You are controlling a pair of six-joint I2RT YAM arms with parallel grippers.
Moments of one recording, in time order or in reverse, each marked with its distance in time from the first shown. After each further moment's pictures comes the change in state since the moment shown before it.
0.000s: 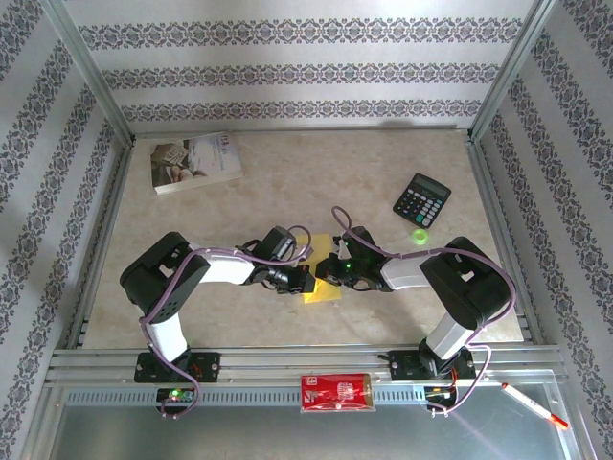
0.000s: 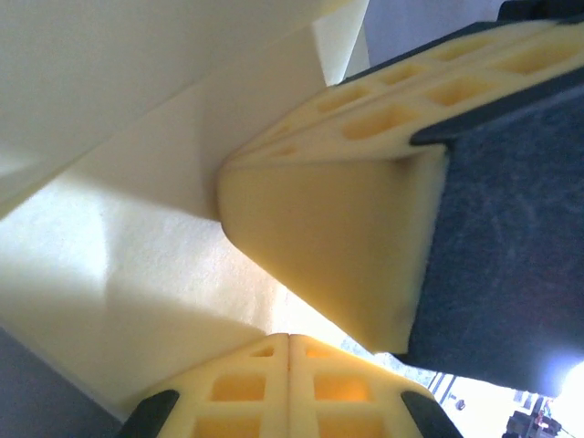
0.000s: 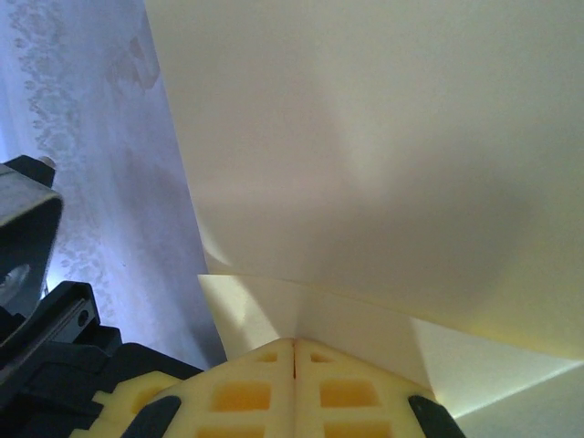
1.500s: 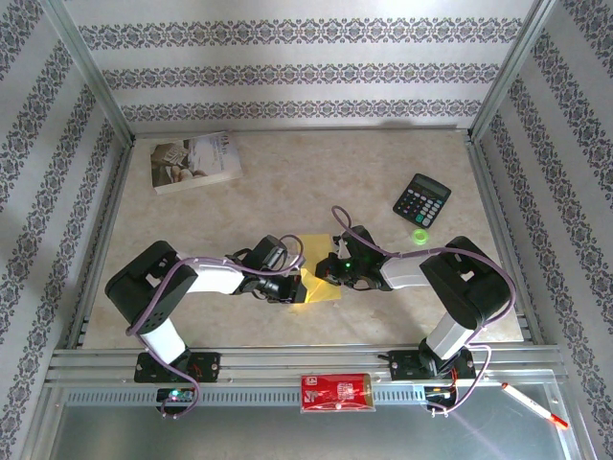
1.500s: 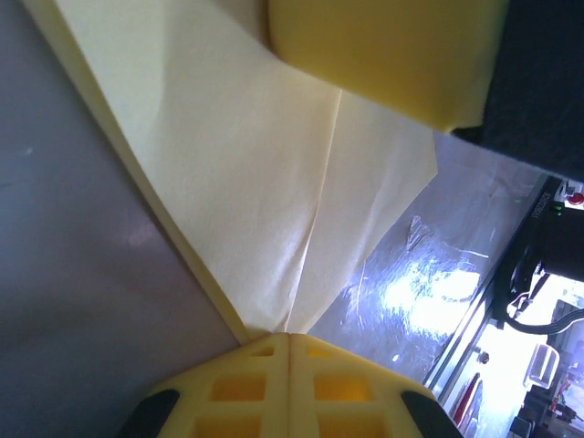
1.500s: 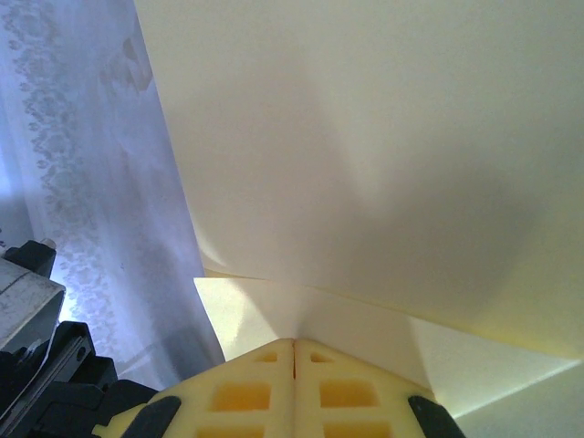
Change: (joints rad) left arm -0.007 -0.108 -0.128 -0.019 -0.003 0.036; right arm 0.000 0.008 0.012 -0.023 0.001 0.006
